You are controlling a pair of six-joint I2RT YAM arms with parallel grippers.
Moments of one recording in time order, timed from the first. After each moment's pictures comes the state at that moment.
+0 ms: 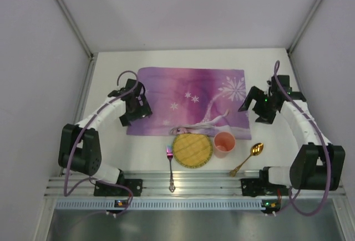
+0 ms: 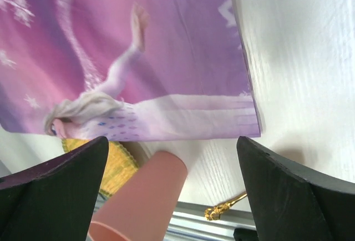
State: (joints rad) left arm -0.27 1.50 1.00 -0.73 -0.16 -0.68; right arm -0.04 1.33 0.93 -0.77 -0.31 0.46
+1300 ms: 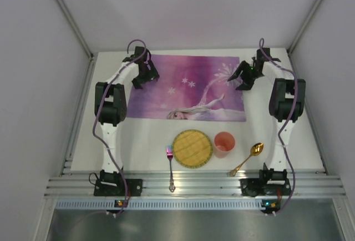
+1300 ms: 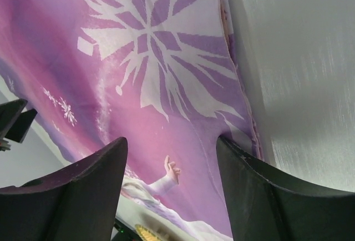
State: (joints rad) left arm -0.17 2.30 1.91 -0.67 -0.09 -0.62; right arm -0.05 2.30 1.82 -0.68 -0.50 0.58
